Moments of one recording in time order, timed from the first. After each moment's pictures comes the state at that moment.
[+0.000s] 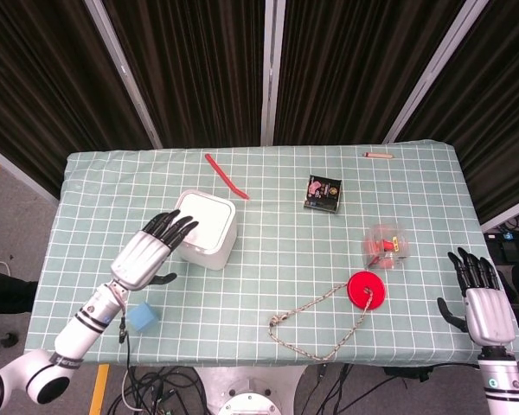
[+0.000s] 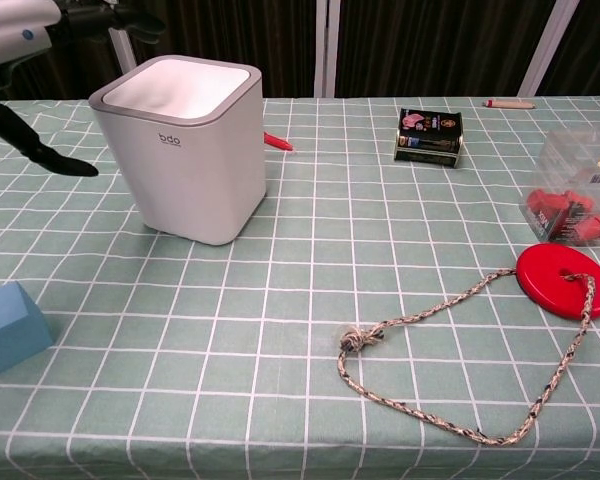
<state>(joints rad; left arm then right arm) -0.53 -1.32 -0.17 -1.69 1.58 1.11 0.27 0.08 -1.29 0.06 -1.41 -1.51 1.49 0.07</state>
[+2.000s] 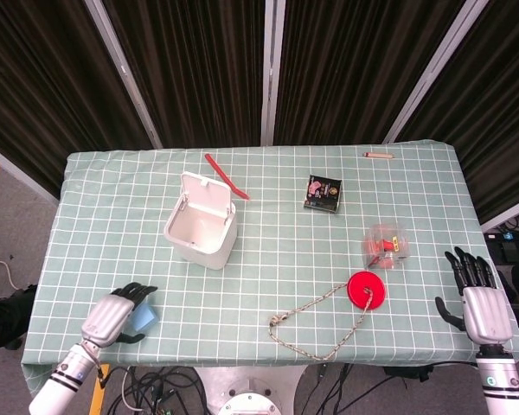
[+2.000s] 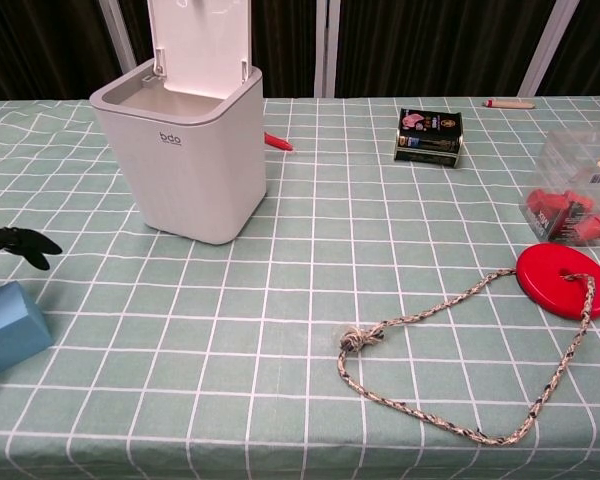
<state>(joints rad) -0.28 -1.40 0.11 -1.56 1.56 1.23 0.13 0.09 -1.29 0.06 -1.41 -1.51 1.48 0.06</state>
